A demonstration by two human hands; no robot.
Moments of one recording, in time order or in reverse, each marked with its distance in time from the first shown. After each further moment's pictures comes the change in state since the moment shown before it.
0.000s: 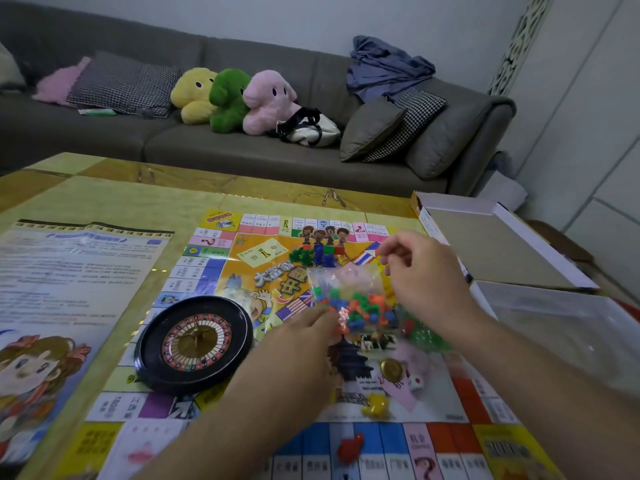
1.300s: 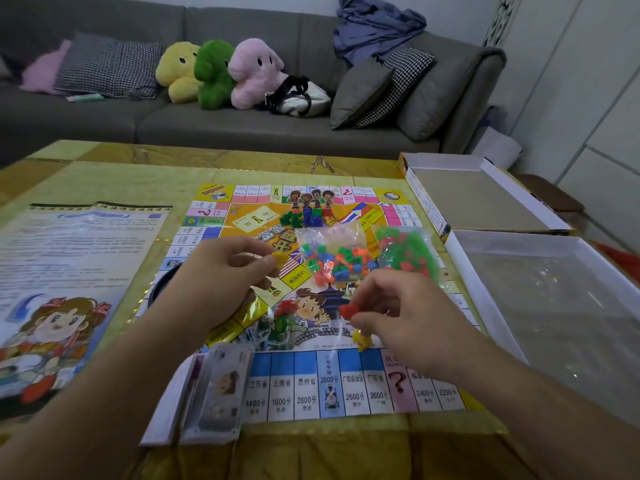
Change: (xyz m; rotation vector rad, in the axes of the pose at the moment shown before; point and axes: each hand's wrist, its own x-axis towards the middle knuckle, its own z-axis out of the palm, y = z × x) left_hand -0.021 -0.029 -0.042 -0.803 0.221 -0.286; right_hand -0.119 -0.014 -0.032 0.223 -0.431 0.097
